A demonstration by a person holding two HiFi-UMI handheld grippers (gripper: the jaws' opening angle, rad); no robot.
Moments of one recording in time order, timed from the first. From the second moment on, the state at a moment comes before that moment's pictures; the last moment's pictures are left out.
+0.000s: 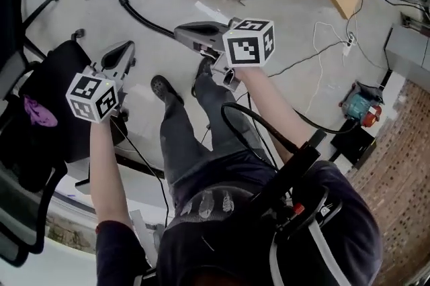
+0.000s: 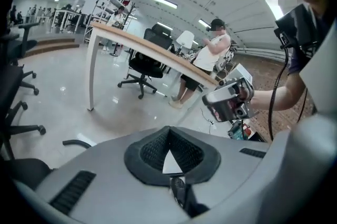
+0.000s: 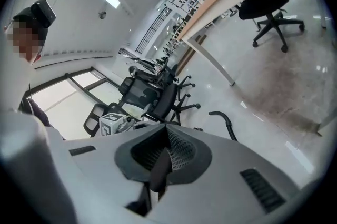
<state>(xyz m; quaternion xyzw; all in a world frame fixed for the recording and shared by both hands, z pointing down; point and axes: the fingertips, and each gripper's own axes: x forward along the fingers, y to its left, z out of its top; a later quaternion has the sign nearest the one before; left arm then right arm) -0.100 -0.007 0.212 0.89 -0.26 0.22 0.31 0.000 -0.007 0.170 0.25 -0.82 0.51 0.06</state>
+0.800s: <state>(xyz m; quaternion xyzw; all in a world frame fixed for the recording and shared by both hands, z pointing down) -0.110 0.070 -0.065 0.94 -0.26 0.12 0.17 -0.080 0.052 -0.085 0.22 -0.90 0.38 0.03</state>
